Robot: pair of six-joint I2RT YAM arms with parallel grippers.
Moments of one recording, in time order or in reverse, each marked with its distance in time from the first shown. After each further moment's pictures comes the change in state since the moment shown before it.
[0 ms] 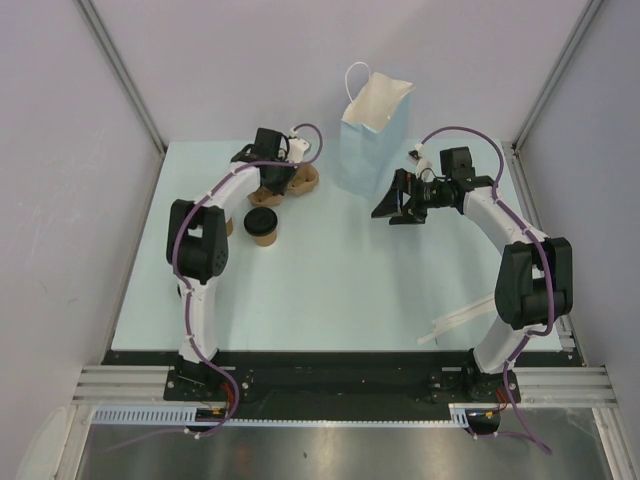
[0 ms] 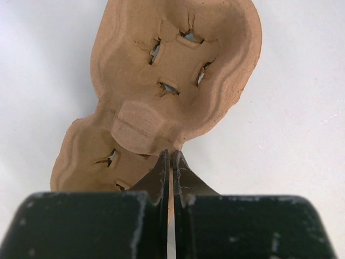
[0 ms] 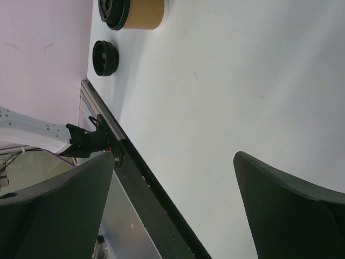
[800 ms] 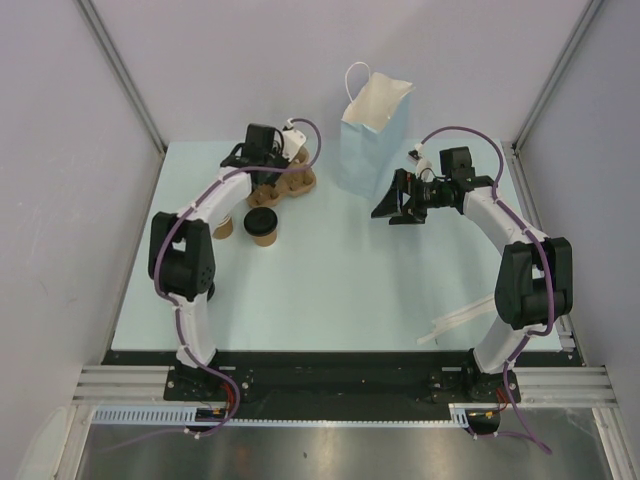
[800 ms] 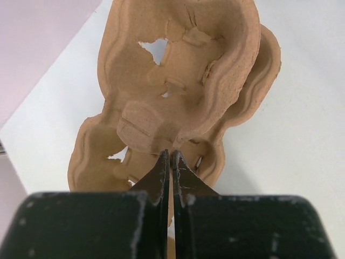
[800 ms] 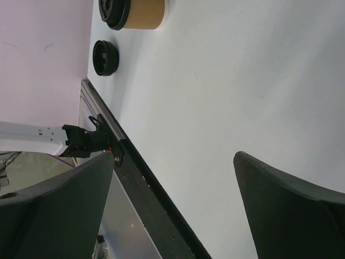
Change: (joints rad) left arm -0.020 -0.193 -0.167 0.174 -0.157 0.124; right arm 0.003 0.000 0.000 0.001 -0.001 0.000
